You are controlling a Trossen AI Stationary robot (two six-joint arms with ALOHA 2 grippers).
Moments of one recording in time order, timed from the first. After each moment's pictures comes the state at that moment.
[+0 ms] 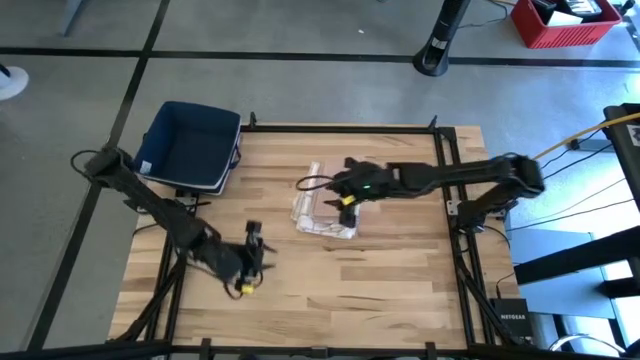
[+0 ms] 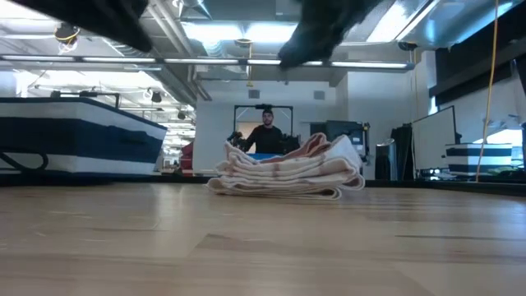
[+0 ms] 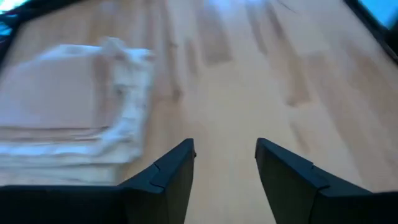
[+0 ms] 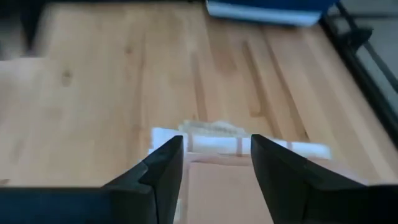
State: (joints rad) left arm -0.65 1.34 0.82 -0.28 -0.55 -0.18; right arm 0.00 1.55 1.20 -0.33 0.10 0.02
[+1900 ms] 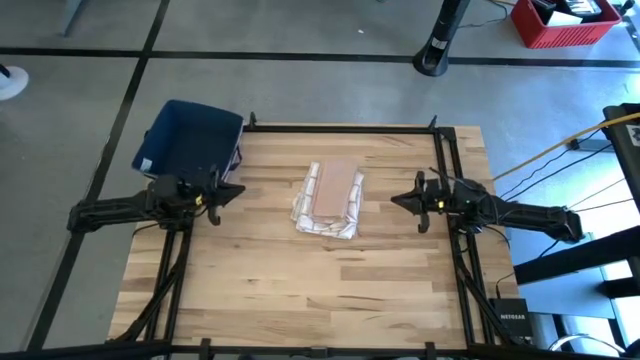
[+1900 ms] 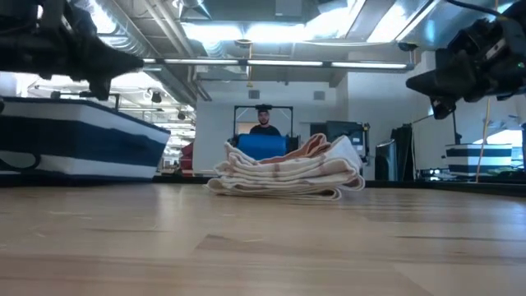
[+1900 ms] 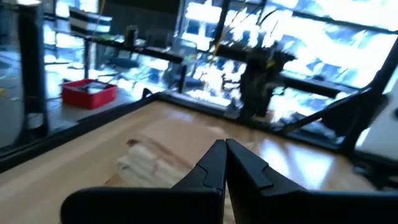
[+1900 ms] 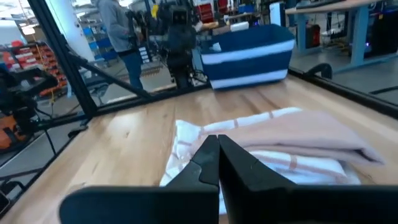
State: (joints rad) left arm 0.13 0.04 0.06 0.02 -0.12 -0.21; right arm -0.18 0.16 0.01 0.11 -0.12 0.20
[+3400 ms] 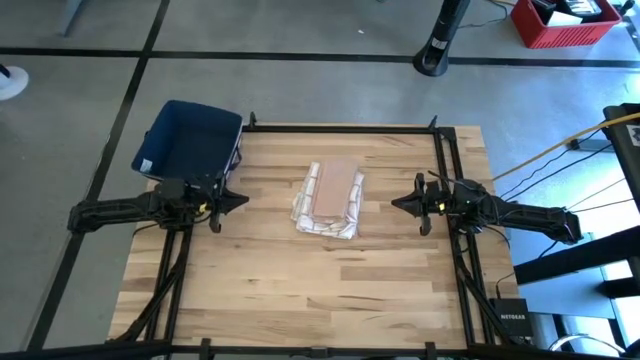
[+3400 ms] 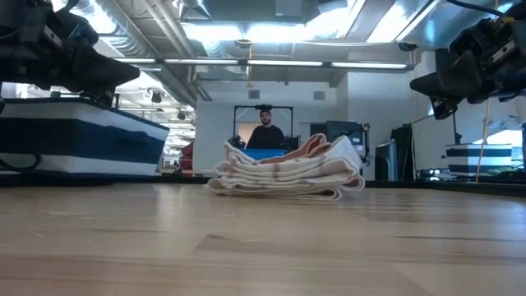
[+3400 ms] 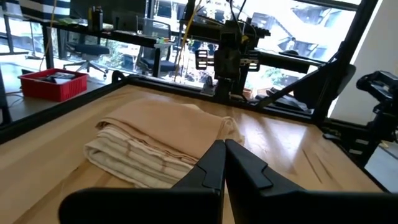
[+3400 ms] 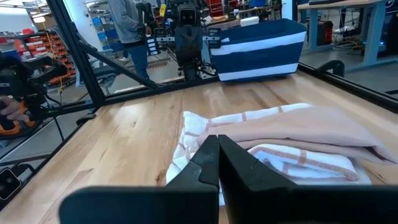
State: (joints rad) left arm 0.13 0.03 0.01 0.01 0.02 -0.18; right arm -0.18 0.12 0.01 0.04 -0.17 0.17
